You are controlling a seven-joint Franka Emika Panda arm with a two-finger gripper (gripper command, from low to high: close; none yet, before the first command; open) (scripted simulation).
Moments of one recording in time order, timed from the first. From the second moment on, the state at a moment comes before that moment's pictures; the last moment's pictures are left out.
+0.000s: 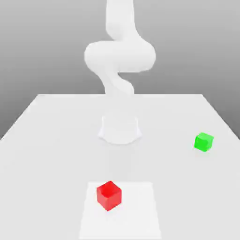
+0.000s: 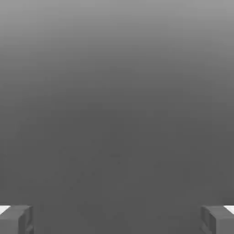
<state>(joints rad) -0.01 -0.72 0.02 -2.35 -0.06 2.35 0.76</state>
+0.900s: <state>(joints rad) -0.03 0.17 -0.04 -2.75 0.04 2.92 -0.01</state>
